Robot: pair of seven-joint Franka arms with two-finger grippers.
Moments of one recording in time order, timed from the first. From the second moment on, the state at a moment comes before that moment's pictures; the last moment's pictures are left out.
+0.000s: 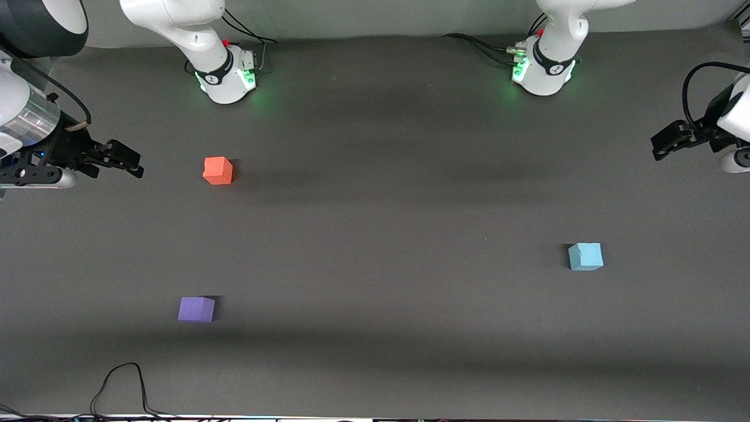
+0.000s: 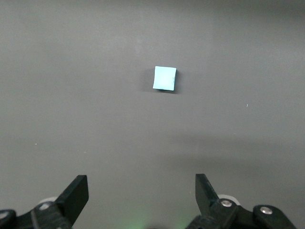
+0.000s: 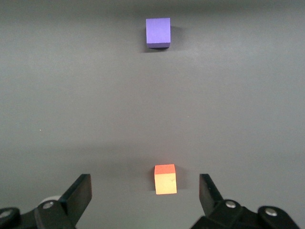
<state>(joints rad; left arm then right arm) 0.09 -0.08 -0.11 -1.69 0.09 1.56 -0.12 0.05 -0.11 -0.01 -1.83 0.02 1.72 0.10</state>
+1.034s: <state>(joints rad) 0.09 -0.07 -0.11 -1.65 0.04 1.48 -0.05 0.05 -0.11 -0.02 -1.84 0.02 1.72 0.10</state>
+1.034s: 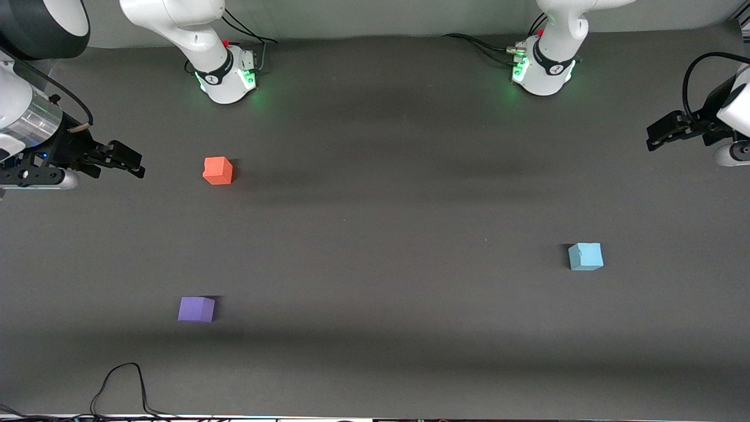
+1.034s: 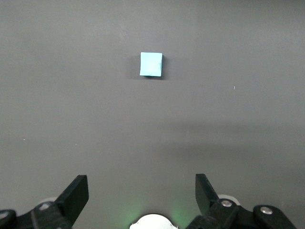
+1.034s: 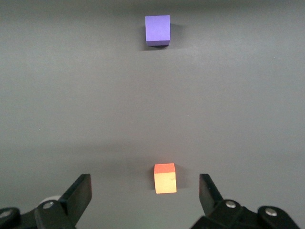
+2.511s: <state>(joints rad) 0.13 0.56 -0.10 -1.83 0.03 2.26 -0.01 0.05 -0.12 -0.05 -1.86 0.02 1.73 0.10</state>
